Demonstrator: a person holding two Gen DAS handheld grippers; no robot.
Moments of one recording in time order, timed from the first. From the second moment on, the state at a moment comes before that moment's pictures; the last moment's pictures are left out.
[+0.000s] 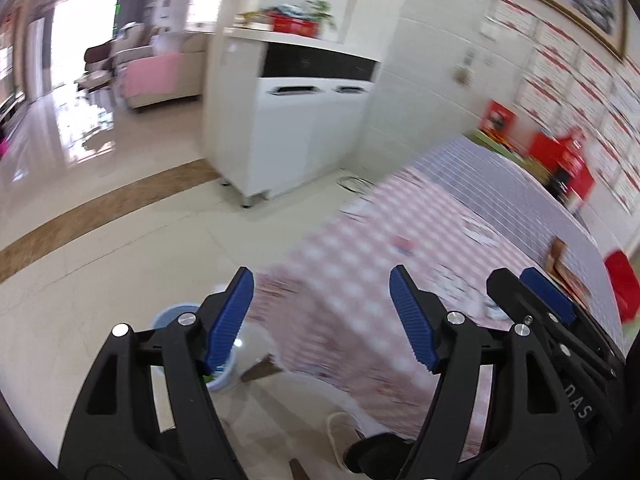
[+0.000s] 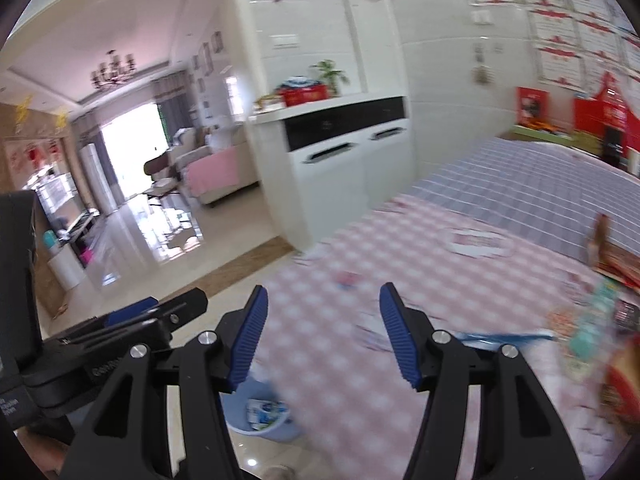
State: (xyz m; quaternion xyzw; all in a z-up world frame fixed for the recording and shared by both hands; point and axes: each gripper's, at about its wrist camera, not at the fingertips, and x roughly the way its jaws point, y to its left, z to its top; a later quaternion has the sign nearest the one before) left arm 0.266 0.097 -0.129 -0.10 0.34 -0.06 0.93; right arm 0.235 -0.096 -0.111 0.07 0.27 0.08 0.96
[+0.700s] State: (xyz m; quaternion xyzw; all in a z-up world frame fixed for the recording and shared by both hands) left arm 0.271 -0.068 -0.150 0.08 0.38 -0.17 0.91; right arm 0.235 -0.217 -0.176 0.08 0.42 0.03 0.91
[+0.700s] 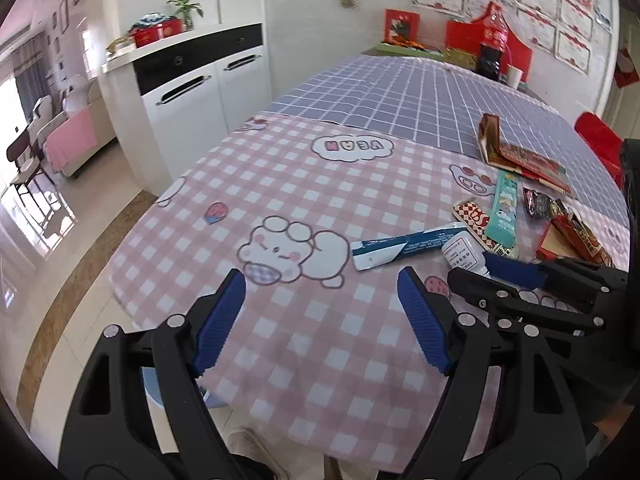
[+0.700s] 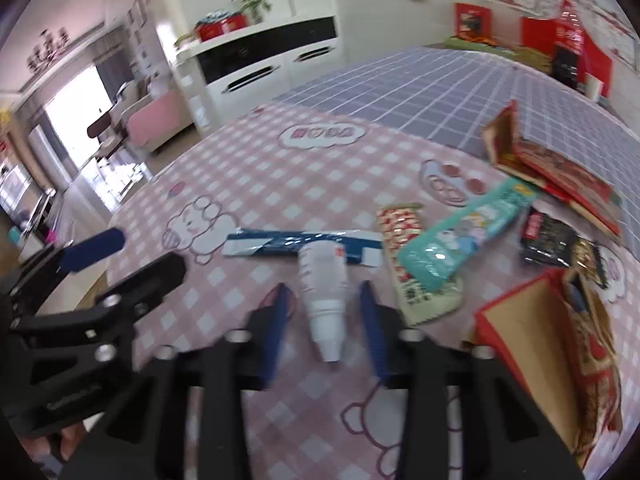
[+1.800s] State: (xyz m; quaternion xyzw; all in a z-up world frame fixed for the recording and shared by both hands) left arm 0.323 -0.131 -0.176 0.11 0.41 -0.26 0.86; right arm 0.239 -0.259 -0.163 0.13 0.39 0.01 0.91
